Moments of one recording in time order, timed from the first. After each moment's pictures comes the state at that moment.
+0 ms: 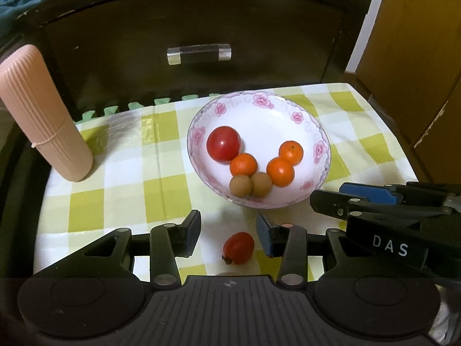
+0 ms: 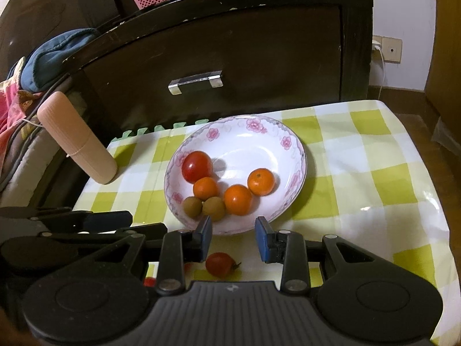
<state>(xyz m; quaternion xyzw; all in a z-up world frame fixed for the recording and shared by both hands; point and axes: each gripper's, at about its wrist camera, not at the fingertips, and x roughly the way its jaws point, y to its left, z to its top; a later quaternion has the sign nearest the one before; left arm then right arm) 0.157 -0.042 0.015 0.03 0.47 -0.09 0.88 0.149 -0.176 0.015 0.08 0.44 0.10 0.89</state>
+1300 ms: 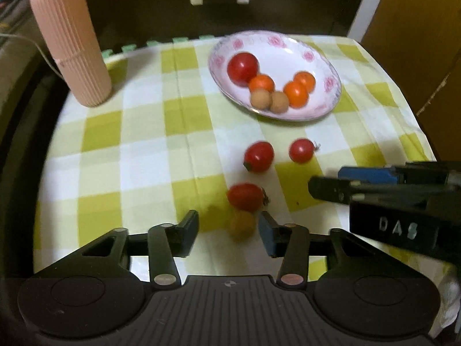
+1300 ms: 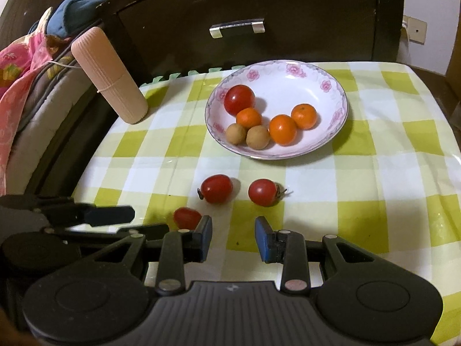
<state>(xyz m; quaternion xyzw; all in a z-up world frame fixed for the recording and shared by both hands) 0.105 -0.012 -0.012 0.02 0.53 -0.09 0.84 0.105 -0.141 -0.006 0.06 0.49 0.14 0.86</state>
